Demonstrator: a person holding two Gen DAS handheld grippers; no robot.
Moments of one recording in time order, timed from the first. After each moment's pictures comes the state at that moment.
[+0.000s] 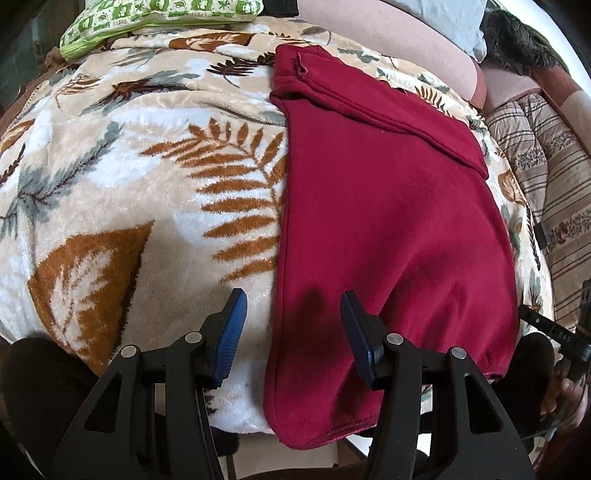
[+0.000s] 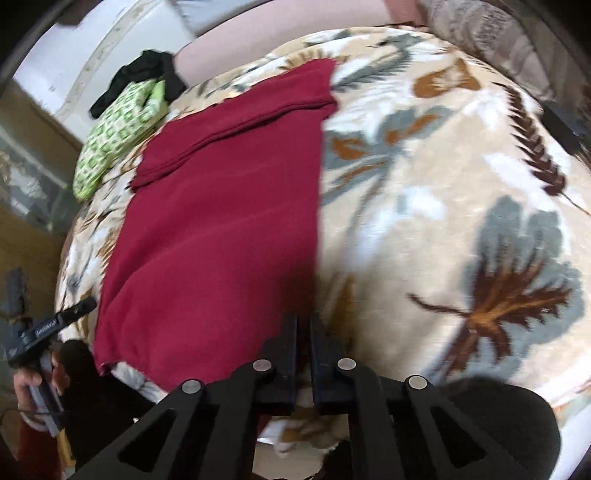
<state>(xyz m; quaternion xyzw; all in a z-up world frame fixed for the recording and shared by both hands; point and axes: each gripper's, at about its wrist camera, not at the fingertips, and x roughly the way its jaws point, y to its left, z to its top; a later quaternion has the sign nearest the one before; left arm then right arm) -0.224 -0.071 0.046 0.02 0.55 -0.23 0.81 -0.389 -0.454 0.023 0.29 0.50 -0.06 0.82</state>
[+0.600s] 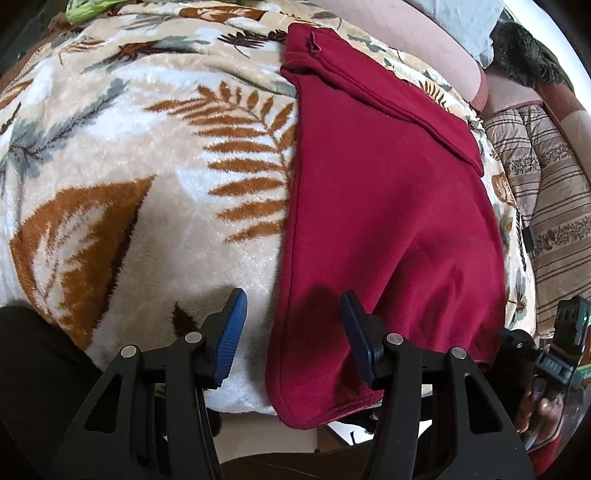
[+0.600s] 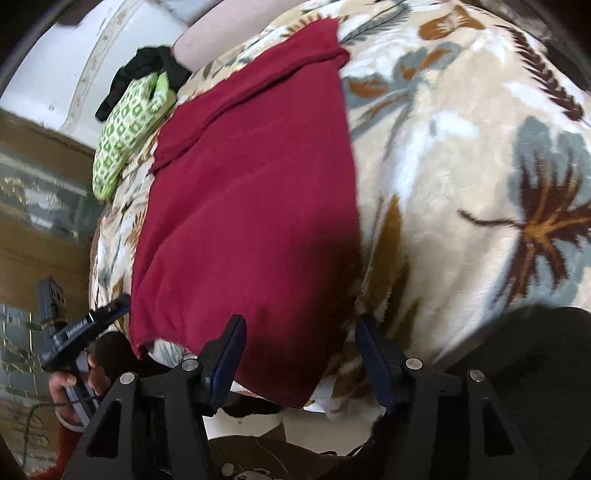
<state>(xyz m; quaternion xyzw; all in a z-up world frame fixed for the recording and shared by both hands) -0.229 -0.055 0.031 -0.02 0.58 -0.24 0.78 -0.392 -0.415 0.009 0.33 0.51 0.00 0.79</state>
